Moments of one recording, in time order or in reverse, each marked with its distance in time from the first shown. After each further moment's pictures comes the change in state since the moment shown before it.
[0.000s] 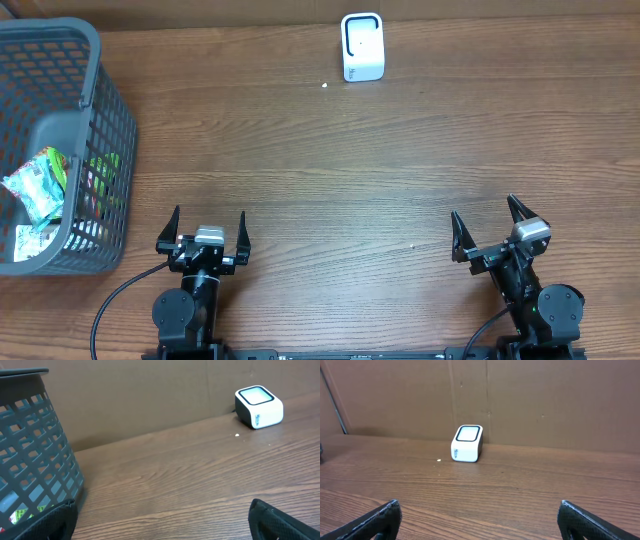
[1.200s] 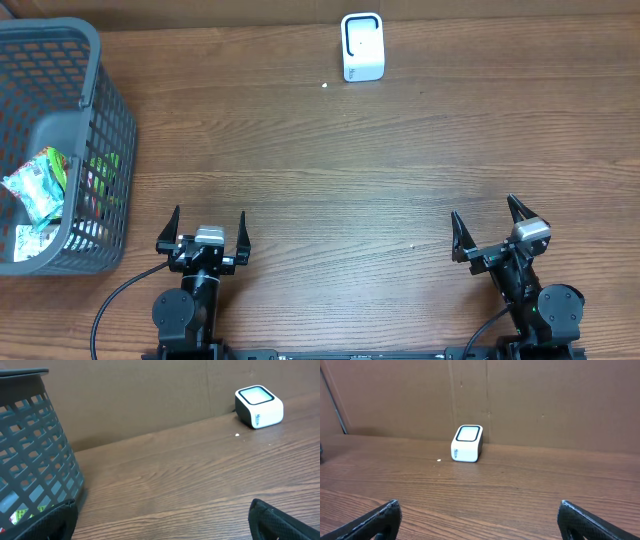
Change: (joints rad) left arm 0.000 0.000 0.000 0.000 0.000 0.003; right arm 0.000 0.000 0.000 0.000 0.000 0.000
